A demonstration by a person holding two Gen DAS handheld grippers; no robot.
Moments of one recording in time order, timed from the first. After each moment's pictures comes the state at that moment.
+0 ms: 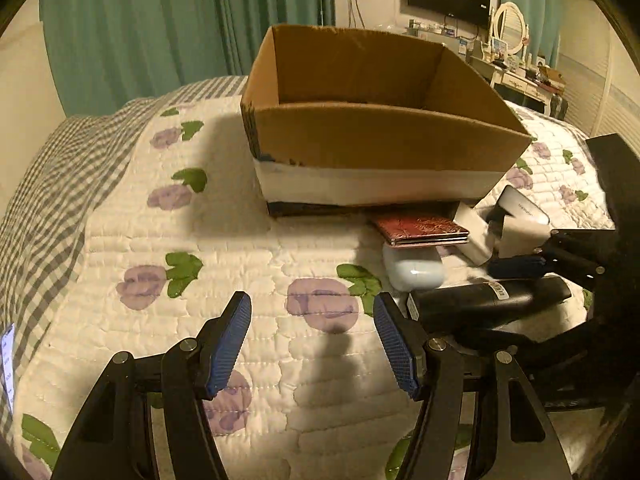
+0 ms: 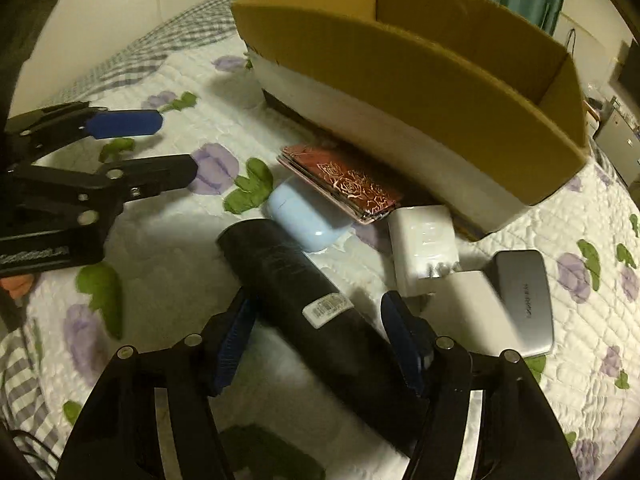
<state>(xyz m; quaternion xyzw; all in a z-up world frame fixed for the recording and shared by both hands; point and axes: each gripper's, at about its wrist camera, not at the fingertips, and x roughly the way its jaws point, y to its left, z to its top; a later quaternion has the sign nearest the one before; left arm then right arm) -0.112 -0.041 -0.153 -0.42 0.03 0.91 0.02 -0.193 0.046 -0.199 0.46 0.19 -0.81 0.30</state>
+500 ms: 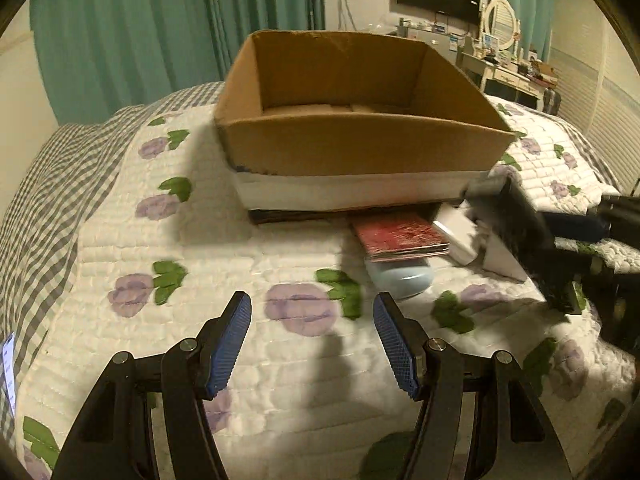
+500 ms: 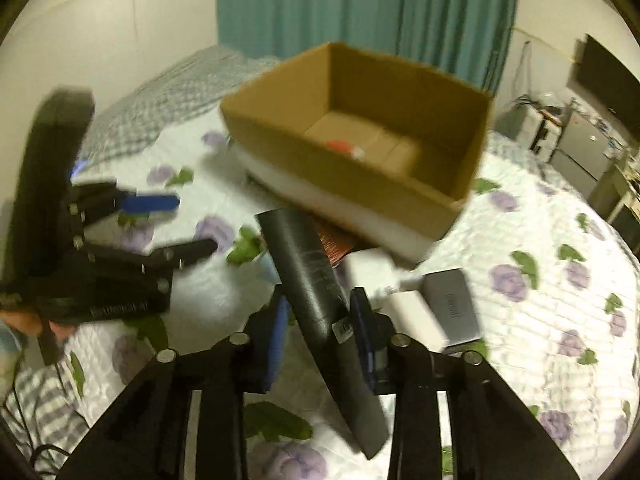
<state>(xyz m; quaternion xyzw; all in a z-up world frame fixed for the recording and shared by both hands) -0.112 -0.023 -0.145 -0.42 0.05 0.91 0.04 -0.166 0.084 -0.124 0.38 0.13 -0.88 0.24</state>
